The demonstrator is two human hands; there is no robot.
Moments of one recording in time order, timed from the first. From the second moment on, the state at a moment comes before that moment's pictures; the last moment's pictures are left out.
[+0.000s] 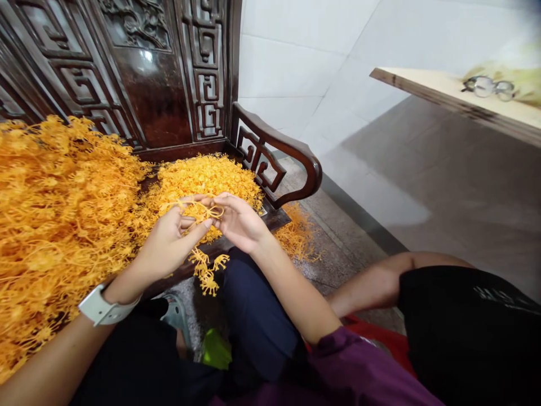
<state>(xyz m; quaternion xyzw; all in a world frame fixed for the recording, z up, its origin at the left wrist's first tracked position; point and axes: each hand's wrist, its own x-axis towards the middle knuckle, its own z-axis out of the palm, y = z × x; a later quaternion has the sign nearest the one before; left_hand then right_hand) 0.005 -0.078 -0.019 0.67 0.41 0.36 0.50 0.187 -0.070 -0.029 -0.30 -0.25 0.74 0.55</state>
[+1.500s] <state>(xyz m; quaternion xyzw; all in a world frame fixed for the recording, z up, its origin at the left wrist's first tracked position) -0.028 -0.073 -0.032 0.68 0.46 0.29 0.49 0.181 -0.093 -0.024 -0.36 -0.83 0.24 0.35</state>
